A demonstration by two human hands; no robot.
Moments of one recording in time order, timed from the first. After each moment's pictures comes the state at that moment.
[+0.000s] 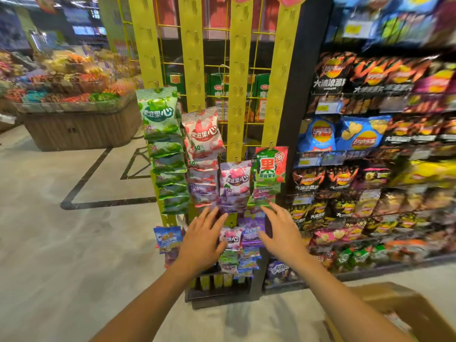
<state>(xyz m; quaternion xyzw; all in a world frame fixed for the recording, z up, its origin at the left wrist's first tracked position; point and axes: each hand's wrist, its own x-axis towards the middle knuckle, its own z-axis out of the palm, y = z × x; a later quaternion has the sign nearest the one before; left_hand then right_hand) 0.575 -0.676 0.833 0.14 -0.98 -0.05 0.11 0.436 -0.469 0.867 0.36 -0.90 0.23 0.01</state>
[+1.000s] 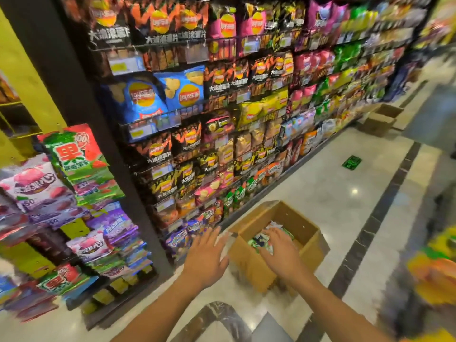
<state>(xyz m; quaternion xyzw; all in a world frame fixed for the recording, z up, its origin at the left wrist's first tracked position) 0.454 -0.323 0.736 -0.16 -0.98 -0.09 -0.07 0.454 -0.075 0.765 0.03 -0.97 0.24 -0.05</state>
